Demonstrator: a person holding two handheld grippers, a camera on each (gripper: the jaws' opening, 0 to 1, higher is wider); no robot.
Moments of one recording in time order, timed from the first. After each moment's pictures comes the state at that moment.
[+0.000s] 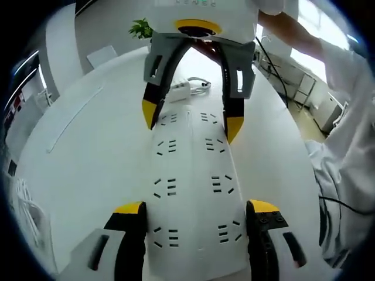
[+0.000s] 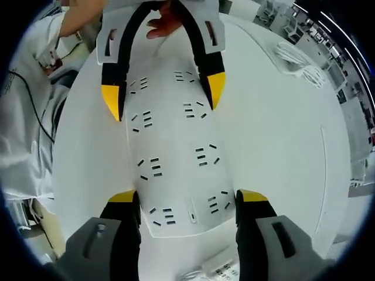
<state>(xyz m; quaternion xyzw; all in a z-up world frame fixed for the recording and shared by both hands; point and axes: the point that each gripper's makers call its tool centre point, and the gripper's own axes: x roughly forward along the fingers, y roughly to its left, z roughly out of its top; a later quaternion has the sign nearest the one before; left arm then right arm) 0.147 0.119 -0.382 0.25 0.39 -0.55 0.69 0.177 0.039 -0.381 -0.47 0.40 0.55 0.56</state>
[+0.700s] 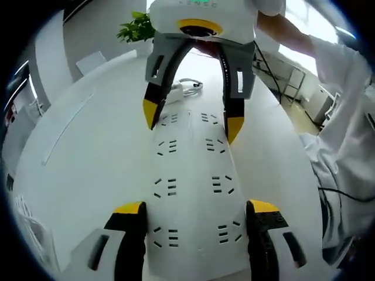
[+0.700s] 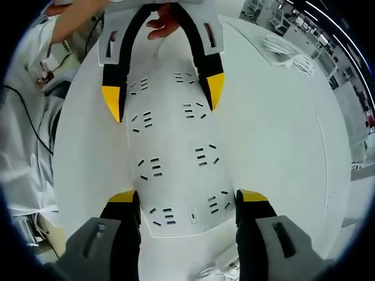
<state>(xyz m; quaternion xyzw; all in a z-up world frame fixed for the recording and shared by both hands) 0.150 0.116 -0.383 0.27 0.37 -0.58 0.67 0.173 0.034 -0.381 -0.44 0.41 0.53 0.60</state>
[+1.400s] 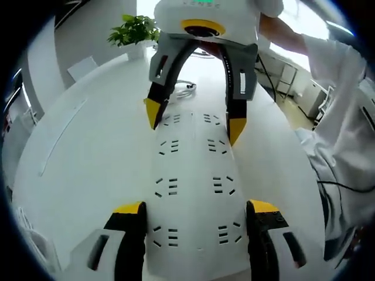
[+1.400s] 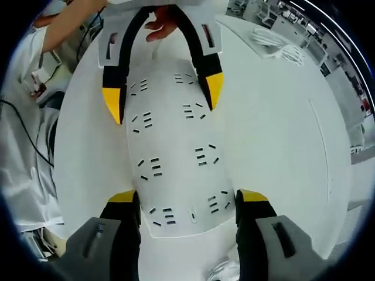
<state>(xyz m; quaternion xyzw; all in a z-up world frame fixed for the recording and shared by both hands) 0.153 0.110 -0.382 0.28 0.36 -0.61 0.65 0.166 0.030 -0.381 -0.42 0.43 0.50 0.62</state>
